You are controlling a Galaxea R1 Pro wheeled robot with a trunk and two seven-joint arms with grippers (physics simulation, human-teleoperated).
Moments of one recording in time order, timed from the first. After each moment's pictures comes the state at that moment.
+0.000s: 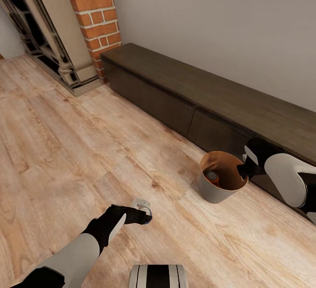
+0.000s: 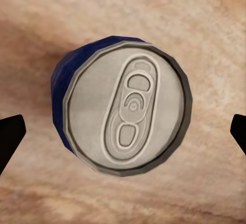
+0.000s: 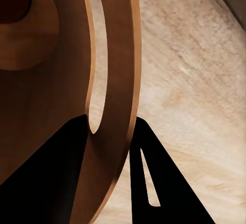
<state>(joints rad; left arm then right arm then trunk) -0.75 -0.10 -0.28 -0.46 0.09 0.45 -0.26 -1.40 -0.25 -0.08 -0.06 0.35 1.05 0.12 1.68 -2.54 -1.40</state>
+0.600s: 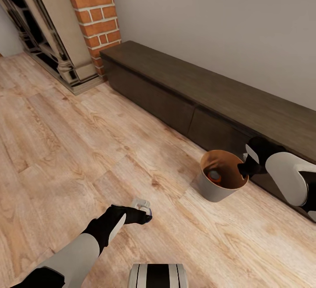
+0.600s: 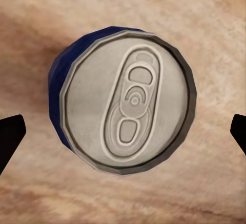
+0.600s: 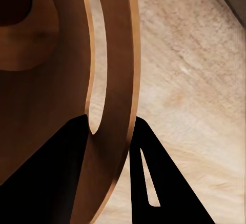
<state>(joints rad) -0.75 -0.10 -0.28 -0.45 0.09 0.44 -0.26 -1.41 -0.25 -0.06 -0.06 0.33 1.05 0.12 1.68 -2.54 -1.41</state>
